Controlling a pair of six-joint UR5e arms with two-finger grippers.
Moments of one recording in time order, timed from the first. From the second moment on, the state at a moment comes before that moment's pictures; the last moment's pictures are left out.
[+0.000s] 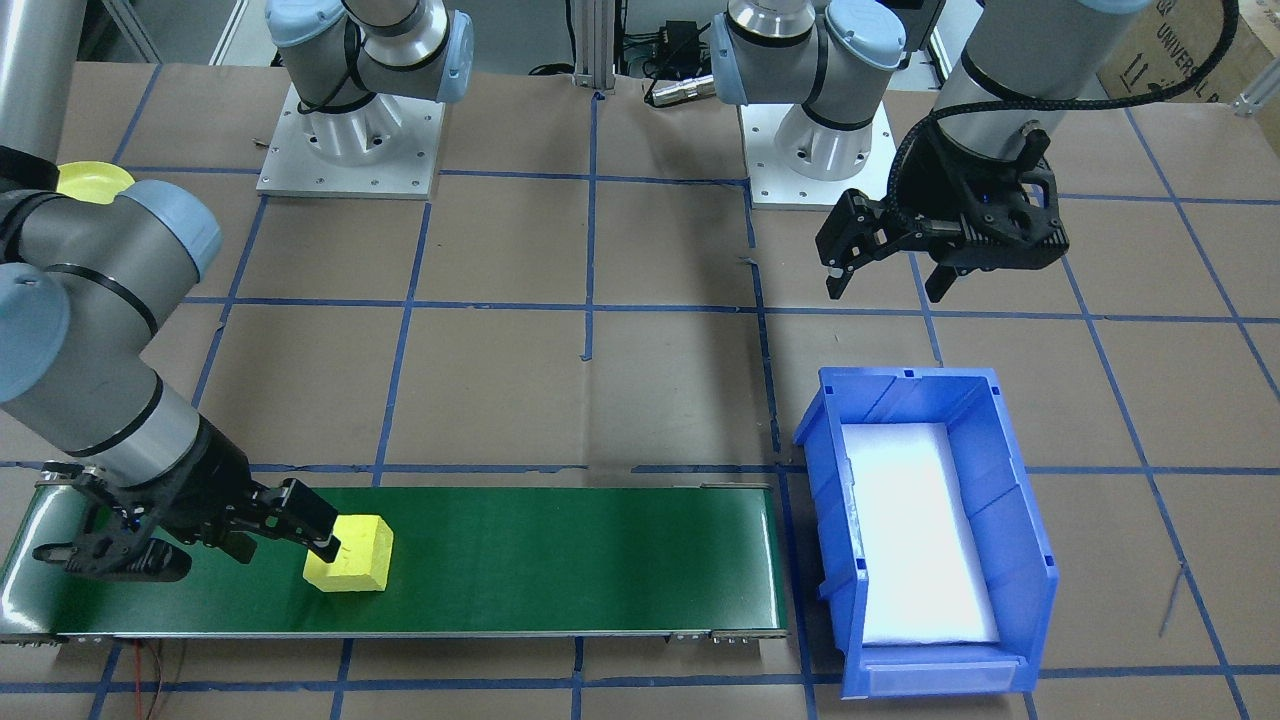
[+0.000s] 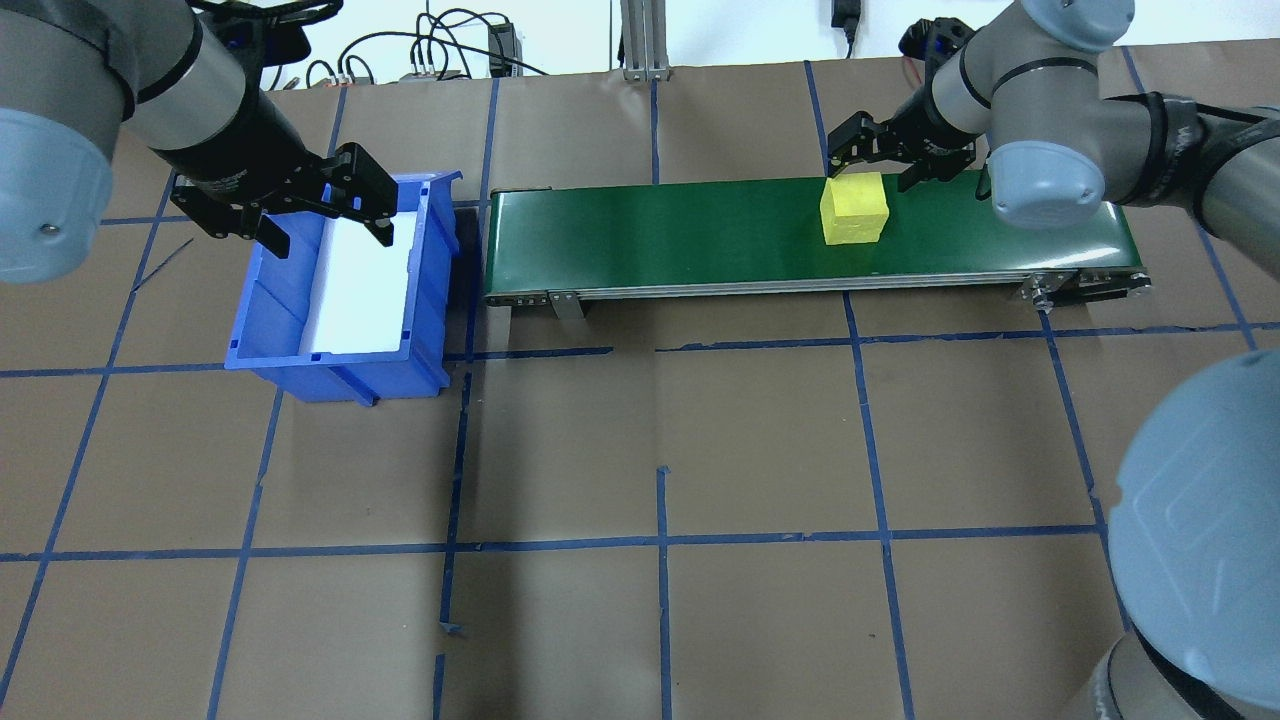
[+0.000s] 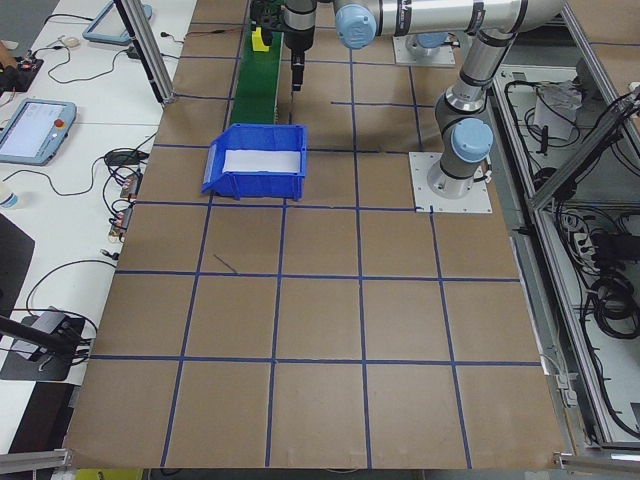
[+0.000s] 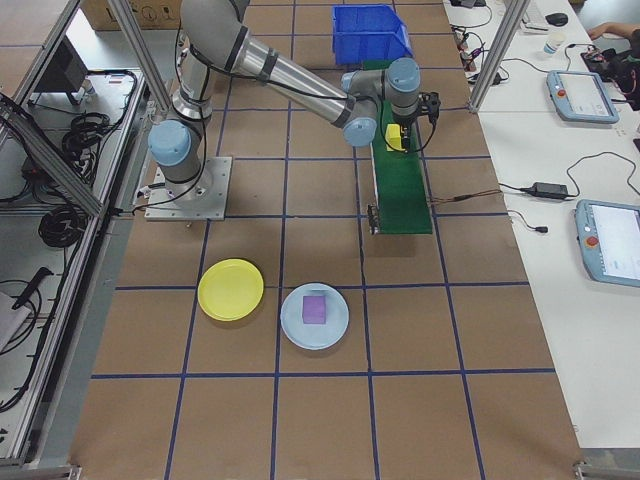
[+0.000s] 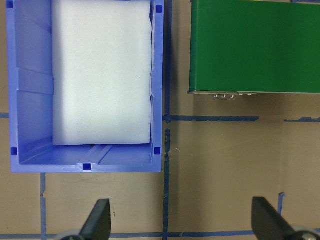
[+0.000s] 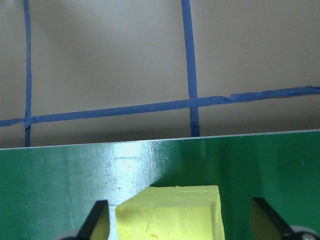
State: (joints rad) left arm -1.50 -1.55 -1.65 -1.44 1.50 0.03; right arm 1.43 -1.10 1.63 -2.33 -1.27 -0.03
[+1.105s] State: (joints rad) left arm -1.50 -1.55 -1.65 -1.44 1.50 0.03; right arm 1.07 -1.39 1.86 -2.13 -1.55 -0.57
